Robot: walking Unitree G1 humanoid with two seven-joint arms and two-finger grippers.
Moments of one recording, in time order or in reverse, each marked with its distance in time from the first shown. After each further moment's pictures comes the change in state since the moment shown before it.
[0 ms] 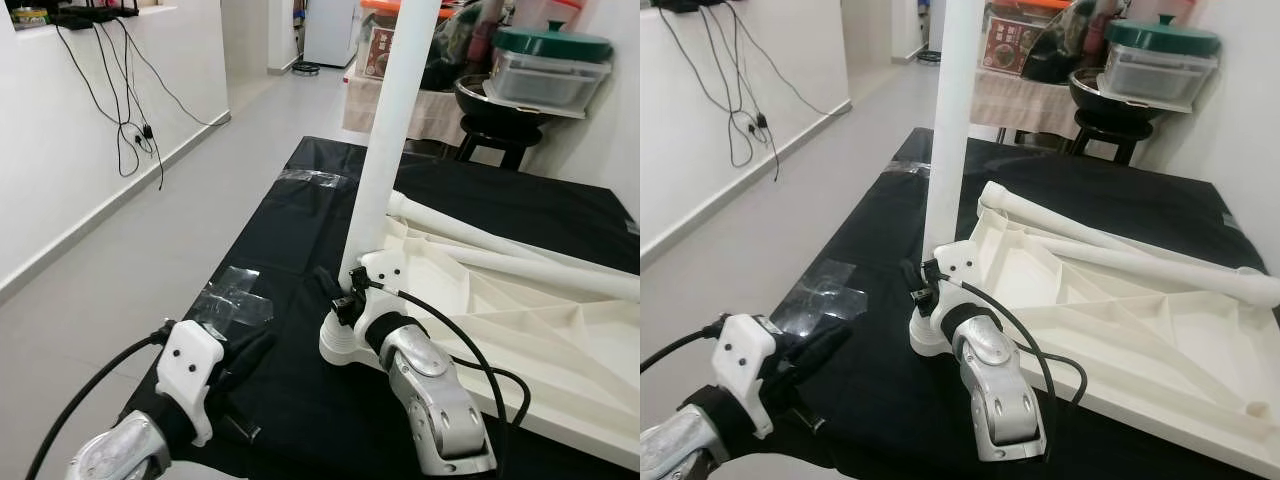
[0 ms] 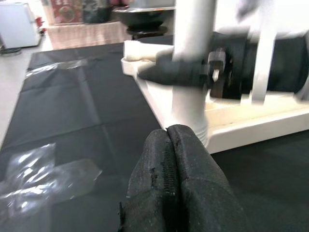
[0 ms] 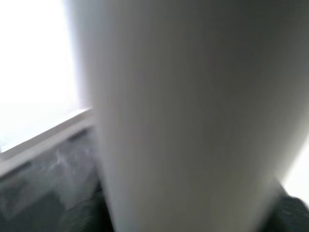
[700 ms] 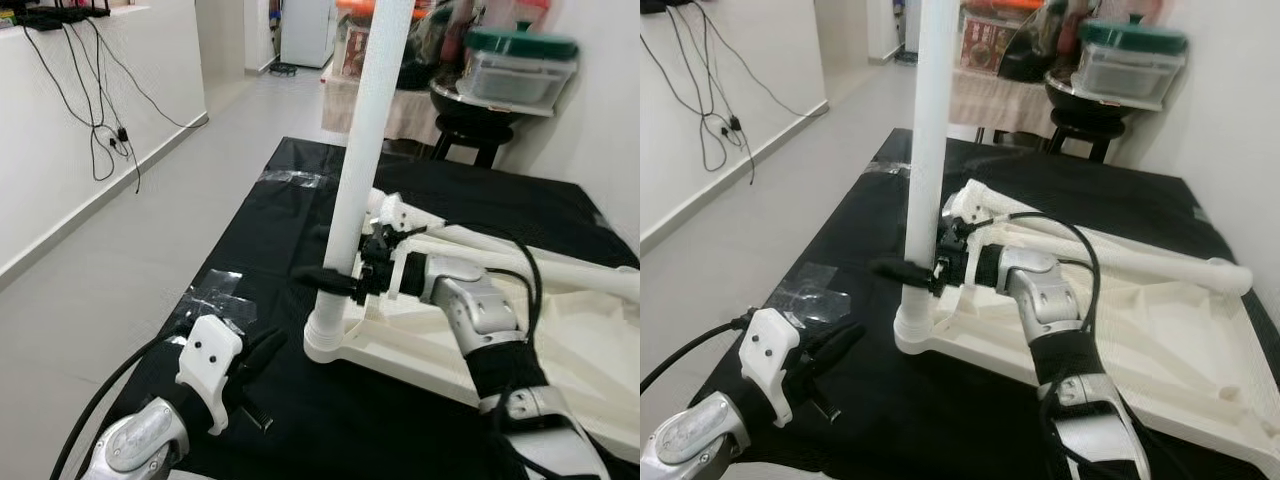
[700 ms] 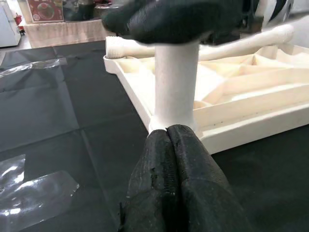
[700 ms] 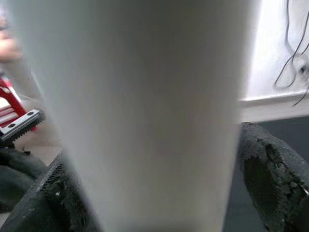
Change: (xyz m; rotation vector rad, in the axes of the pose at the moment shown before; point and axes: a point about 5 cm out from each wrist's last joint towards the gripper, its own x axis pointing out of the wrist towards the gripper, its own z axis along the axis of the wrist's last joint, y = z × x) left arm 0.017 0.000 -0.010 0.011 0.015 -0.010; right arm 0.034 -0.046 0.049 -0.043 -0.018 0.854
